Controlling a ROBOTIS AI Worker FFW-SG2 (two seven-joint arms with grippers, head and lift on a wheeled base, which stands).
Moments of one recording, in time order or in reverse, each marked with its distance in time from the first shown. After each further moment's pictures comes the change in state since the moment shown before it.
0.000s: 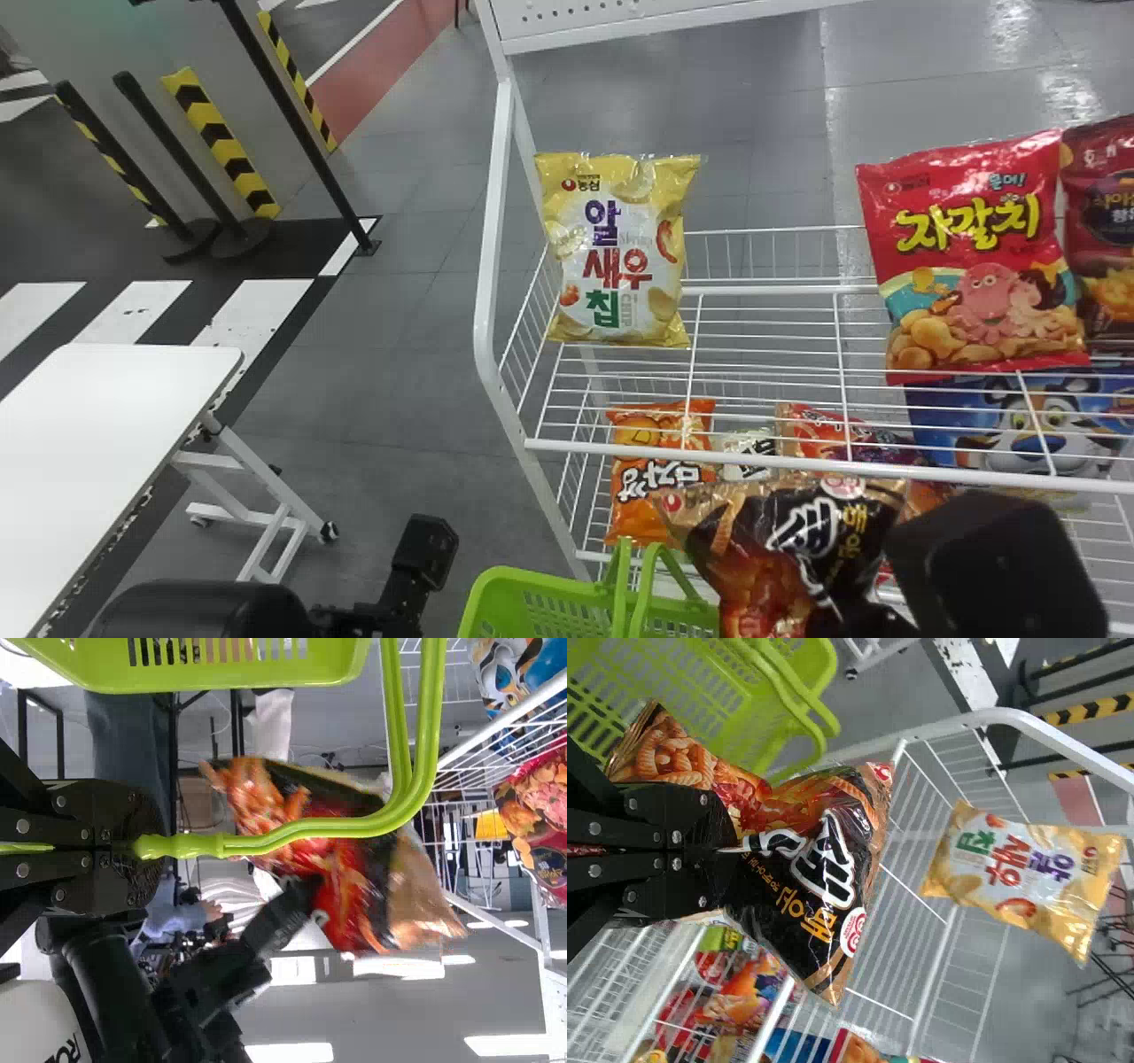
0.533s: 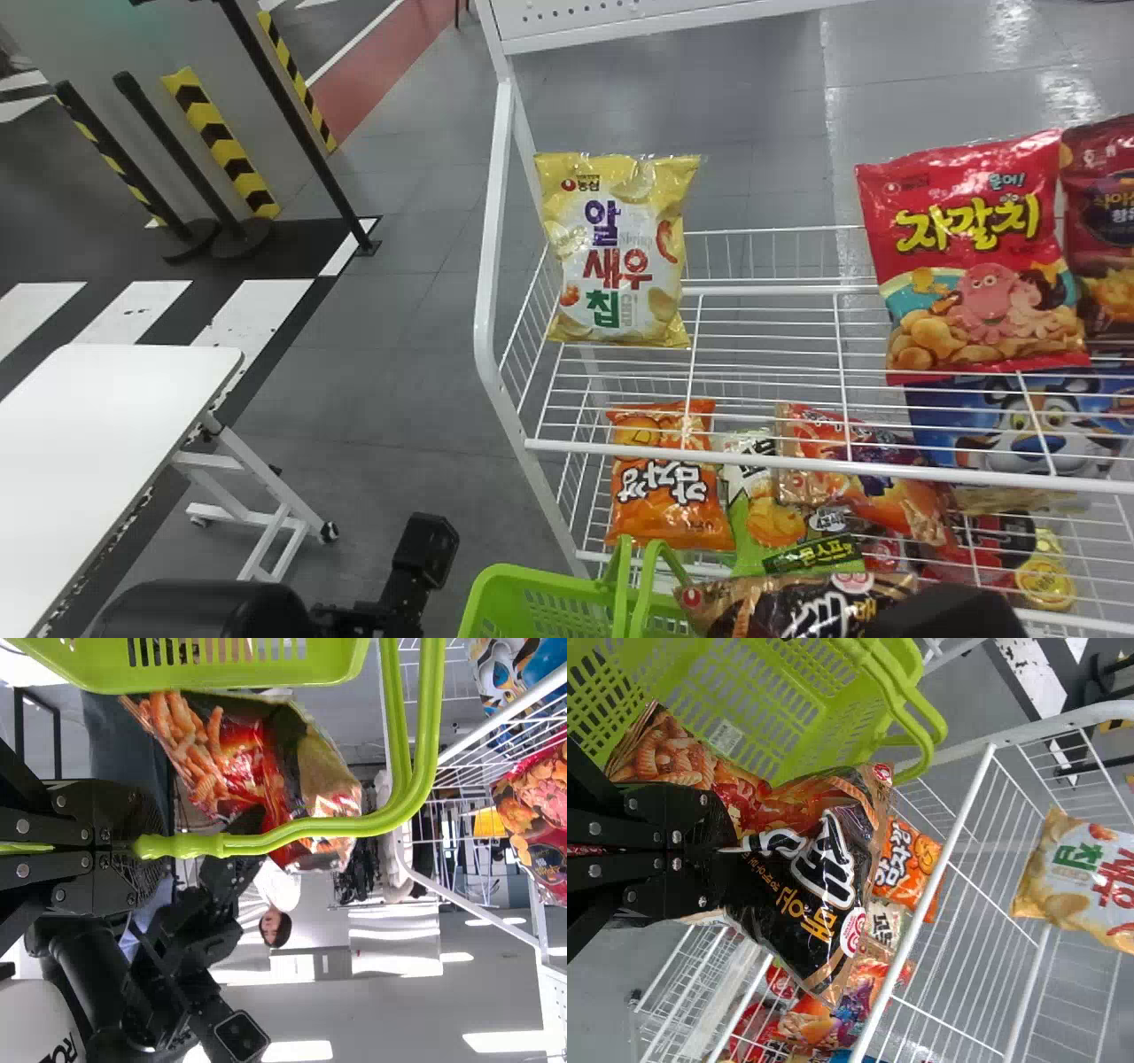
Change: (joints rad) left arm -0.003 -0.003 0.002 0.000 0.005 0.000 0.003; right arm 0.061 -0.029 0.000 0.083 -0.004 0.000 0.000
